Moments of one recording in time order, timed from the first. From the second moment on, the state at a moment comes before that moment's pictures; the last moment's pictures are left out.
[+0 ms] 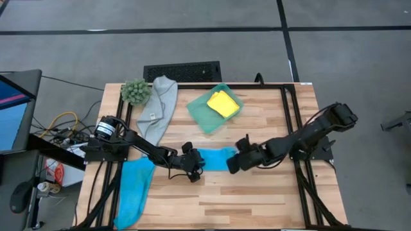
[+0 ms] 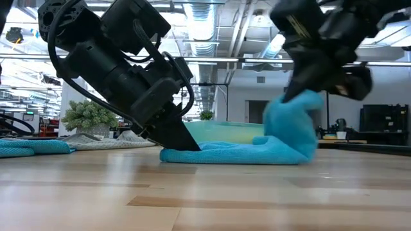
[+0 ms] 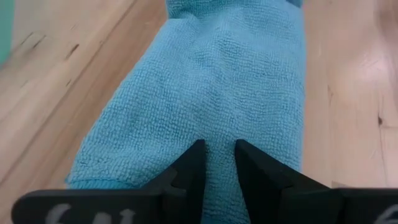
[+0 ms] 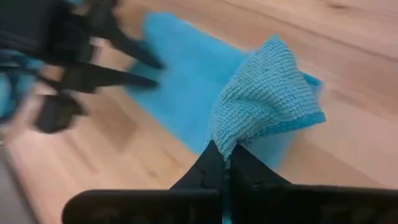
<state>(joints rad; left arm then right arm) -0.30 1.91 0.79 0.35 -0.36 -0.45 0.38 1.49 0.83 -0.31 0.32 1.30</state>
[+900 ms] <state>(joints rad) -0.30 1.91 0.79 0.40 -0.35 -0.47 0.24 1.83 1.04 -0.04 0.23 1.06</state>
